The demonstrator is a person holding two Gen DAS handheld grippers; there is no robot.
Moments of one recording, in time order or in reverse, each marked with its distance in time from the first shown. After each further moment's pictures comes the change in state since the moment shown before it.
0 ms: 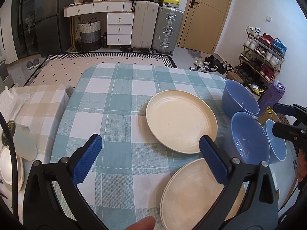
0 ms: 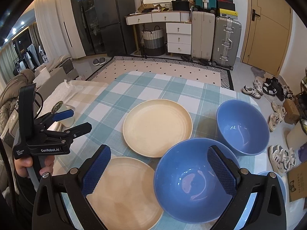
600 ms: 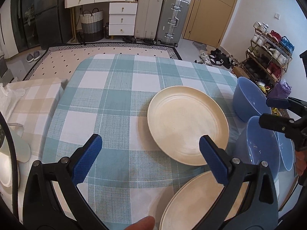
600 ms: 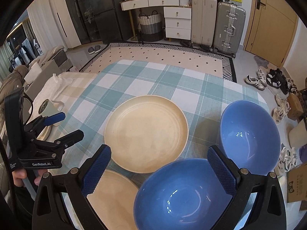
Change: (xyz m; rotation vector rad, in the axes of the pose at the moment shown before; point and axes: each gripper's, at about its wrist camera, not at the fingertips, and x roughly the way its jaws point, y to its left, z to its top) left arm 0.065 0.003 0.019 -0.026 0.077 0.022; right arm 0.082 -0.031 0.041 0.004 0.131 0.003
